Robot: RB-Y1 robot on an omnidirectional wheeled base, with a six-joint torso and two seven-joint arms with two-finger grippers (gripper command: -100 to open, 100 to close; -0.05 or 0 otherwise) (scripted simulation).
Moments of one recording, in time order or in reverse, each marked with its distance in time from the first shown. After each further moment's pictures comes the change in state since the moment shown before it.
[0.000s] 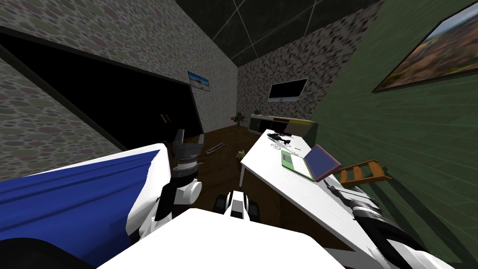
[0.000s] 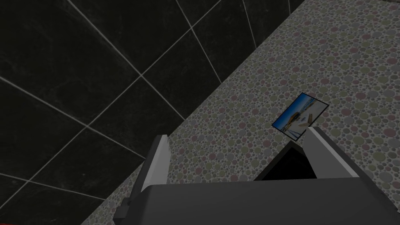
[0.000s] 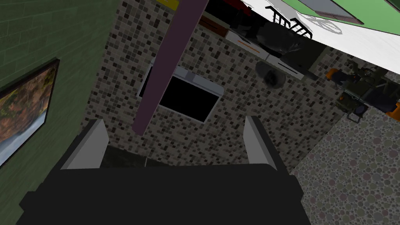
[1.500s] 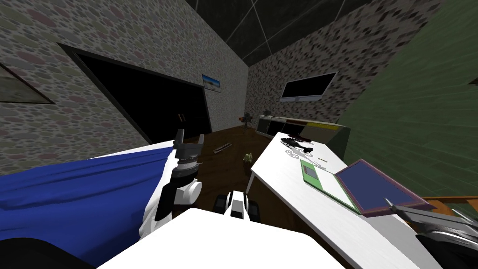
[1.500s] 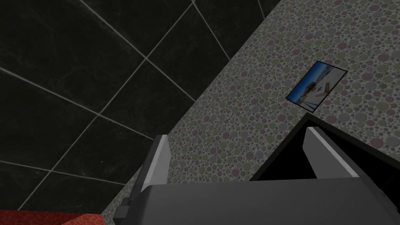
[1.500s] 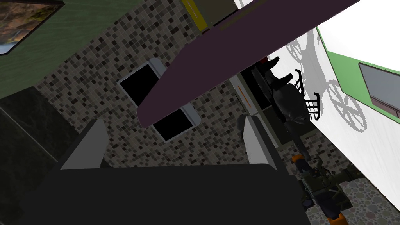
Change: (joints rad) left arm 0.000 0.000 0.000 0.000 0.000 0.000 0.000; right arm -0.009 -0.202 -0.138 0.251 0.181 0.116 0.160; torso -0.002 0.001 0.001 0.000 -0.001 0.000
